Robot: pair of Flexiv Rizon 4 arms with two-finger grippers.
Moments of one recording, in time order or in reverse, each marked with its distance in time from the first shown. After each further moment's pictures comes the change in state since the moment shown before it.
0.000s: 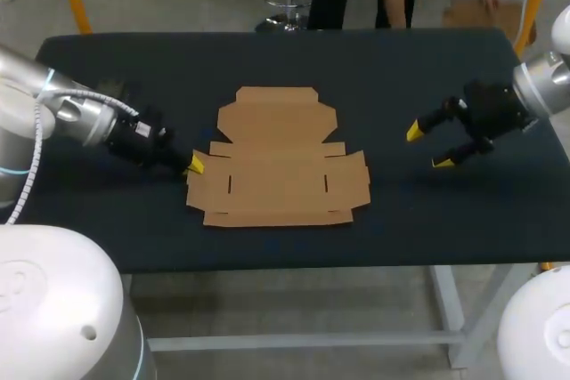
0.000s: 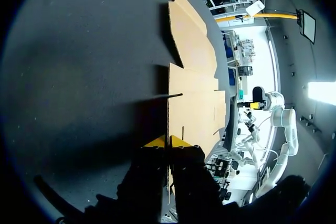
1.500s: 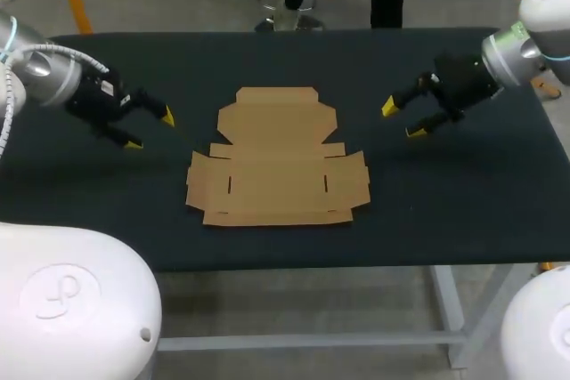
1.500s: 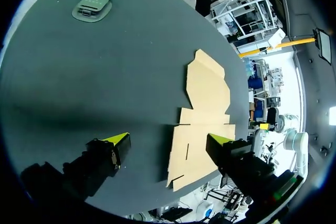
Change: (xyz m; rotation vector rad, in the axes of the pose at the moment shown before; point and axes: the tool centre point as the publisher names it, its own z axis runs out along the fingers) left arm 0.010 -0.032 -0.107 0.238 -0.284 -0.130; right arm 0.036 0.066 0.026 0.003 0.012 -0.187
